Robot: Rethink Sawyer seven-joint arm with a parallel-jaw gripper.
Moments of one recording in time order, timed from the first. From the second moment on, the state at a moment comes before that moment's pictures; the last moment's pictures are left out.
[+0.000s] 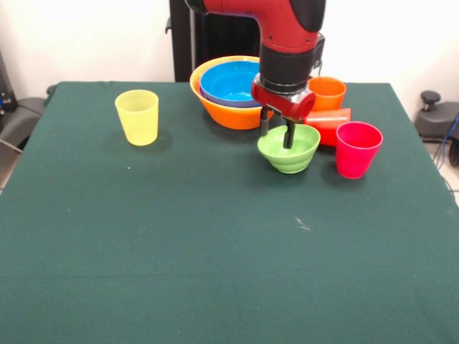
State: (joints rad) arm -0.18 -0.51 0.00 1.88 -0.04 0.21 2.41
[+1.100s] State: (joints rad) arm -0.18 -0.52 -0.01 1.88 -0.06 0.21 2.41
